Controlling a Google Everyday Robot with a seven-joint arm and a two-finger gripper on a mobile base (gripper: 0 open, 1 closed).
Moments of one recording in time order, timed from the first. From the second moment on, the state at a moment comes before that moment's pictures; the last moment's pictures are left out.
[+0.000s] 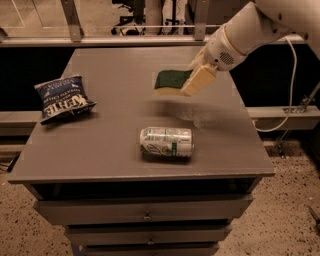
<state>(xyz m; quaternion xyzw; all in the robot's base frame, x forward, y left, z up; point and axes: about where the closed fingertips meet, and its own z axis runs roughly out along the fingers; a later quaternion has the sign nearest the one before) 0.629 -0.105 0.917 -0.58 0.74 0.13 0.31</state>
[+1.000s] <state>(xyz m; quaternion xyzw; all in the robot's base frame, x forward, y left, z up) 0.623 -0.023 0.917 -0.62 0.68 0.16 0.35</state>
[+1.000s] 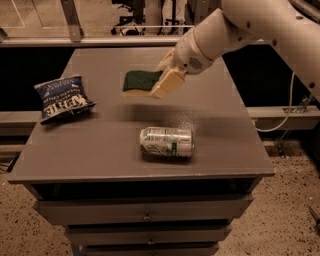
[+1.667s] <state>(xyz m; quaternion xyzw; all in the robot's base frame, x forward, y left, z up) 0.644 0.033 0.887 -0.62 0.67 0.19 0.35</state>
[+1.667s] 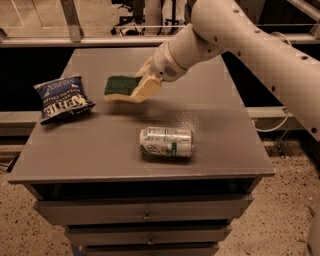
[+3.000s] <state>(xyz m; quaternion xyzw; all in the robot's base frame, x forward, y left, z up) 0.672 0.036 0.886 -0.60 0.68 0.19 0.37</state>
